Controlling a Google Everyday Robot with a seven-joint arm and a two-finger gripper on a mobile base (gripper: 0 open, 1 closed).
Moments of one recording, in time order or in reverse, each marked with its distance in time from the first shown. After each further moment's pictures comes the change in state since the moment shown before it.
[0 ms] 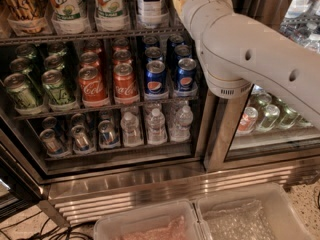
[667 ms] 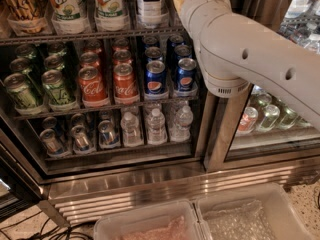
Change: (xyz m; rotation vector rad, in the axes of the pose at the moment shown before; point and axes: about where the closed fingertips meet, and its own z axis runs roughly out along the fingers) arm -0.001 0.003 0.003 0.005 -0.001 -0.008
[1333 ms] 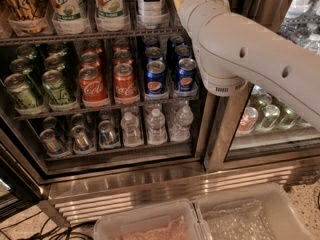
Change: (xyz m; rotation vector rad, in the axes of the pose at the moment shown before) arm 0.001 0.002 0.005 0.004 0.003 -0.006
